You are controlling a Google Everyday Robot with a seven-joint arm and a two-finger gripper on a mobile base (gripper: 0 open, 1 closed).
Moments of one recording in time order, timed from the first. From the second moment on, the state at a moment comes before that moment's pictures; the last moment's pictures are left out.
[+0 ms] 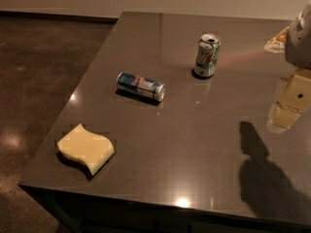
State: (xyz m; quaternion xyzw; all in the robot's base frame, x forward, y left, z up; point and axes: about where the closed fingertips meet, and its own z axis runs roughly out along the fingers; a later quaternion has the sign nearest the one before) arm 0.438 -0.217 0.976 -0.60 0.78 -0.03 0.16
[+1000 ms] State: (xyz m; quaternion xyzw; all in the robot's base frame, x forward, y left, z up) arm 0.488 -0.167 0.972 -0.59 0.79 0.01 0.15
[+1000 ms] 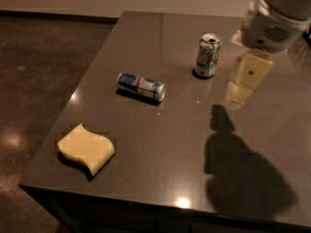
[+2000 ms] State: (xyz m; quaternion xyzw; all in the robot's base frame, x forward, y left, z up) arm 0.569 -0.053 0.914 -0.55 0.83 0.00 0.10
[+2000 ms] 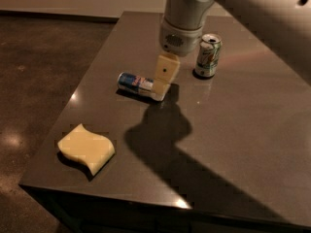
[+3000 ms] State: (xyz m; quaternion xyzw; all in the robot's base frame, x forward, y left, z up) arm 0.587 0.035 0.866 -0.54 0.84 0.02 0.07
